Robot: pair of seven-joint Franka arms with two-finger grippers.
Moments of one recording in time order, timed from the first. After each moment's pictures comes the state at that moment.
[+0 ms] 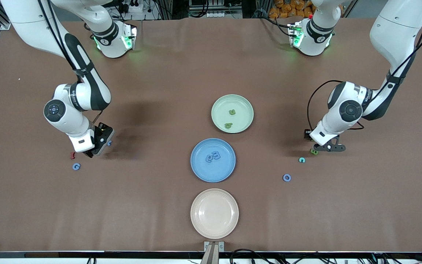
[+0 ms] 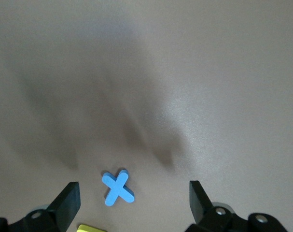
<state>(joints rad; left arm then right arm) 0.27 0.47 -0.40 -2.21 0.43 2.55 -0.40 0.15 0.40 -0.08 -2.21 0.04 2.65 -1.08</state>
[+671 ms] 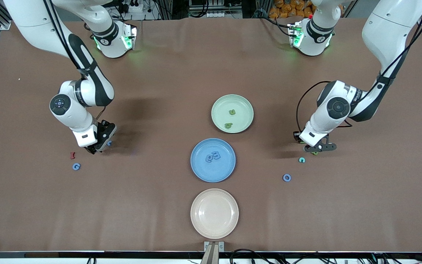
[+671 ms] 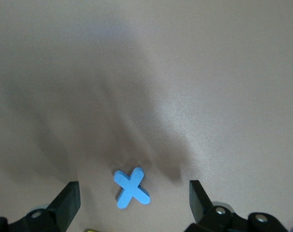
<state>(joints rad) 0.23 0.47 -0.46 -2.18 0.43 2.56 -0.60 0.15 0.40 -0.08 -2.30 0.04 2.78 -1.08</state>
